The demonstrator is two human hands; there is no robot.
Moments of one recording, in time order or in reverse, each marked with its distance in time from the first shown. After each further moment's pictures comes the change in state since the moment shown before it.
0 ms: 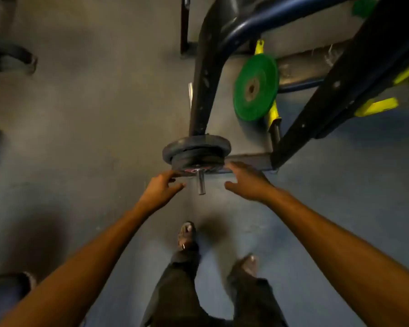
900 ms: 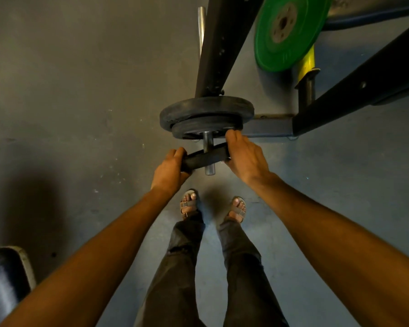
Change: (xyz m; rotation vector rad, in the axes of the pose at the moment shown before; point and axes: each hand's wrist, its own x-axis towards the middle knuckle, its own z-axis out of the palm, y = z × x) left_hand 0.075 -0.082 0.077 0.249 0.022 -0.101; right_hand 0.138 0.045 0.112 -0.243 0.170 -0.030
